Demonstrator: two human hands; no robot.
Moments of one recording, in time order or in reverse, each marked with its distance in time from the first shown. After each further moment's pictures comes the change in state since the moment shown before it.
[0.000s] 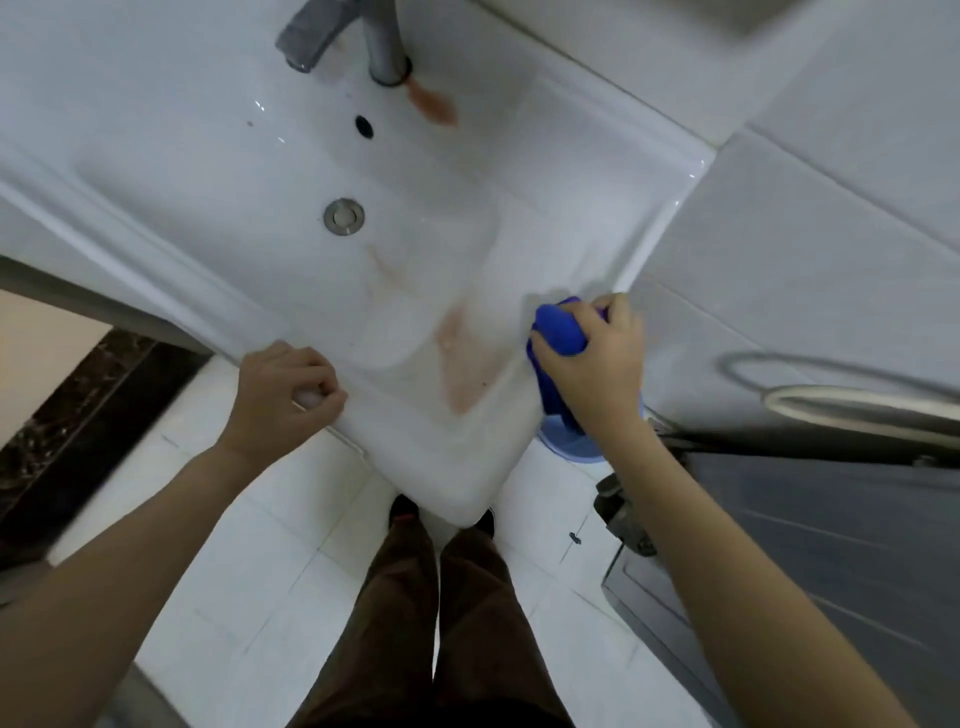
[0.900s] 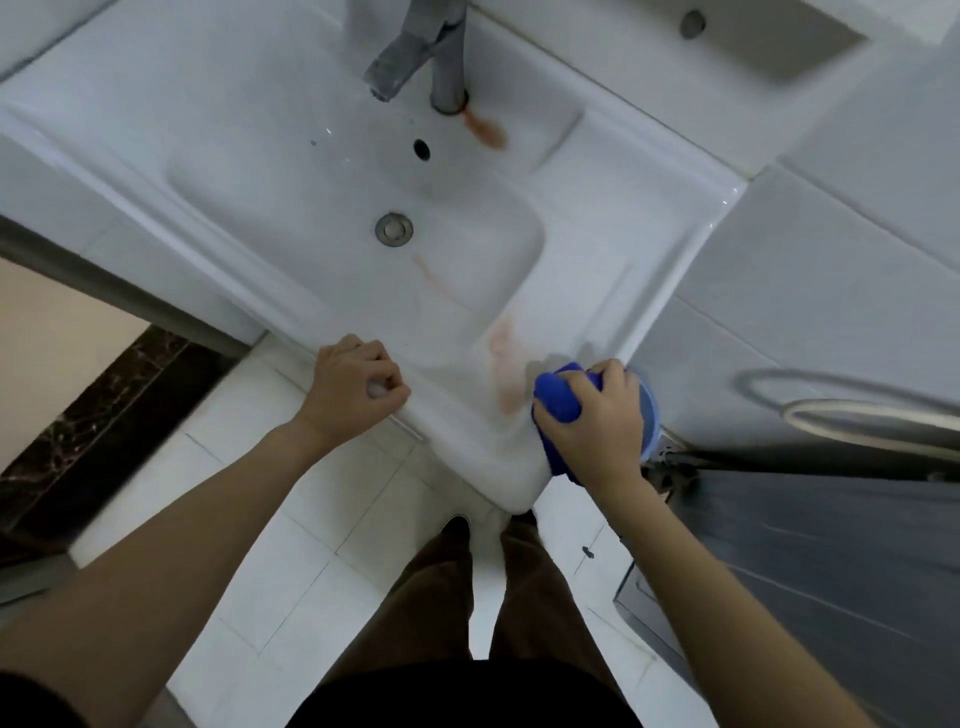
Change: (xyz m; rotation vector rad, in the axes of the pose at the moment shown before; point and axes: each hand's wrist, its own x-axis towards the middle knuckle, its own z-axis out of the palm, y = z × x) left_hand 0.000 0.009 -0.011 -0.006 -0.105 -0.132; right_hand -0.072 -0.037 0.008 -0.162 -0.082 -0.075
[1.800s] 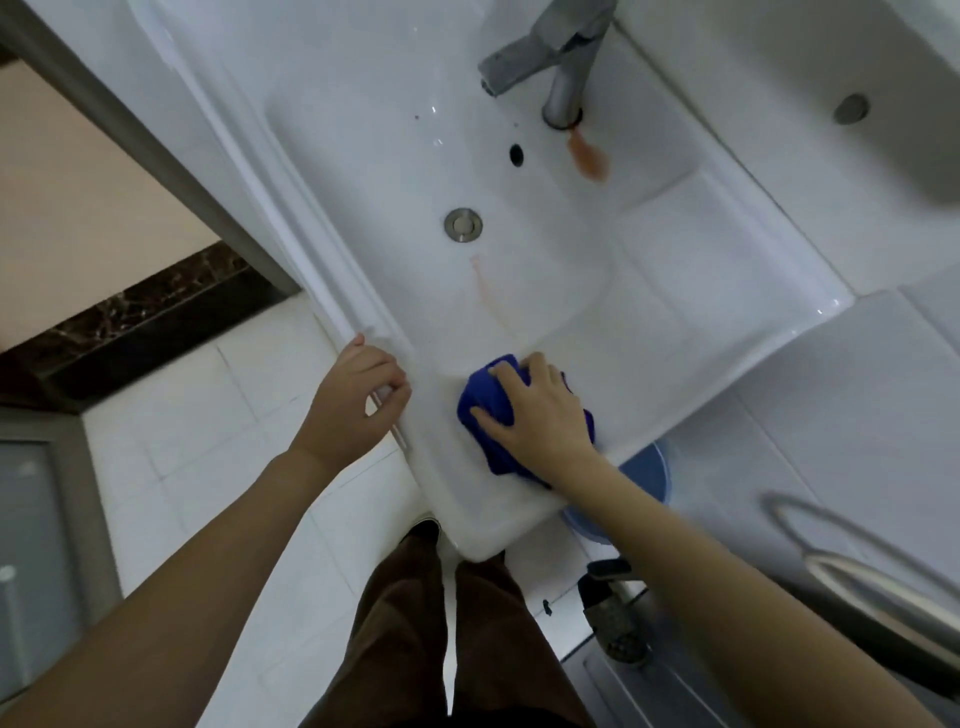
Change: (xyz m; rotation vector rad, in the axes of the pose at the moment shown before) left_hand -0.030 0.018 0.037 -0.101 0.324 -0.193; right_hand 0.074 -0.019 0.046 -0.087 -0.505 -0.579
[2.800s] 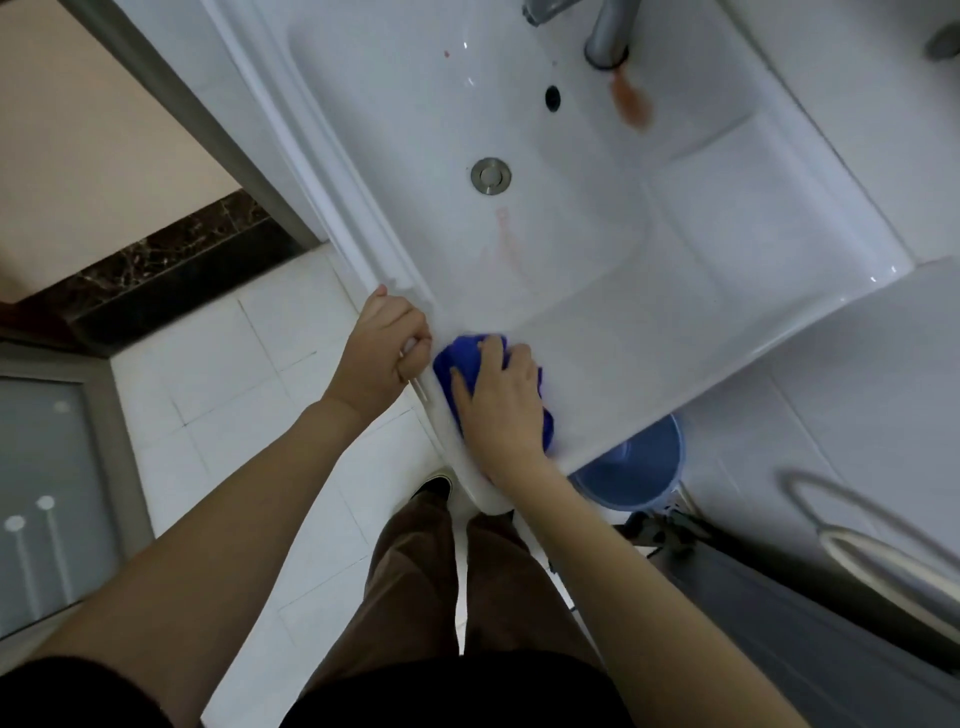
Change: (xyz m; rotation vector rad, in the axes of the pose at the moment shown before) left_hand 0.001 -0.003 0.012 0.055 0.016 -0.033; right_hand -0.015 -0.077 0.016 0.062 -0.002 0.205
